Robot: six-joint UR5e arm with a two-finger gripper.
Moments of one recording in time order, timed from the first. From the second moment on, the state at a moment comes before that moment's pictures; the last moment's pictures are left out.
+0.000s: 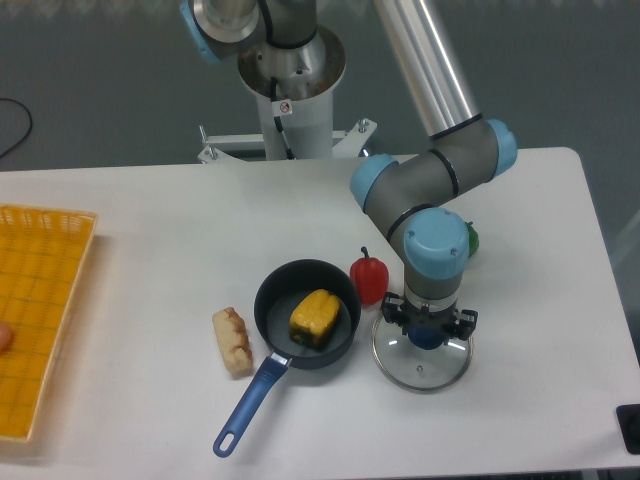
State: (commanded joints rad) arm 2.58 -2.15 -1.56 -0.91 1.62 0.81
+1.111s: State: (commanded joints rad) arm 2.59 -2.02 -1.50 -1.16 1.57 0.96
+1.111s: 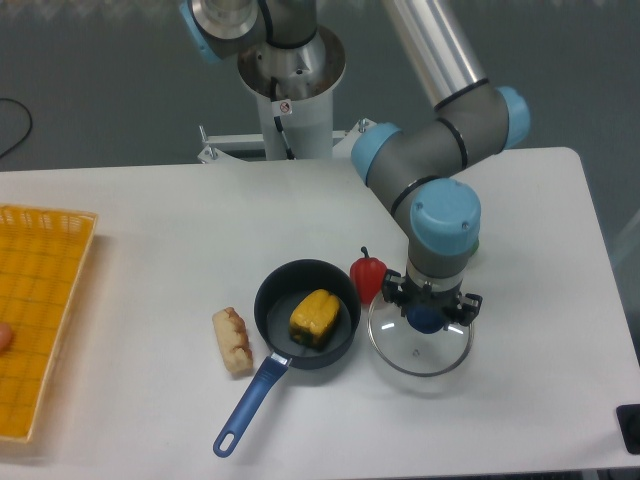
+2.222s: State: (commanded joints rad) arm 2.60 -2.00 -1.50 -1.20 1.57 0.98
